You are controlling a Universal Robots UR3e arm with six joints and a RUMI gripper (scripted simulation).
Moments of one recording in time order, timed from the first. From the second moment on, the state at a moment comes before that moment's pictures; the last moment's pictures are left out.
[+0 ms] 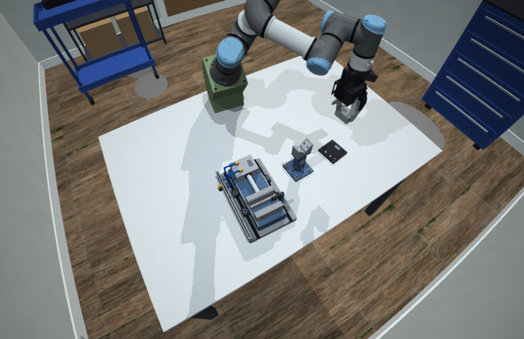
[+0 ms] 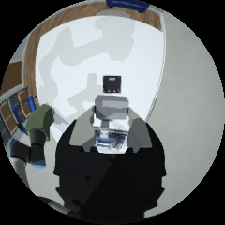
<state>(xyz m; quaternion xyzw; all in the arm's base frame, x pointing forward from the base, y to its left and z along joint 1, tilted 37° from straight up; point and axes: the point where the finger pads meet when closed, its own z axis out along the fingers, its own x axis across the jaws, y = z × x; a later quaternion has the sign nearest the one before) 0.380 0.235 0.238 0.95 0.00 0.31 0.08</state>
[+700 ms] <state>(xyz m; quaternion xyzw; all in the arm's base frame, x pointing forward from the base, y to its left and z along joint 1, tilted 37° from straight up) 0.381 0.232 0.239 0.95 -0.03 0.31 0.07</state>
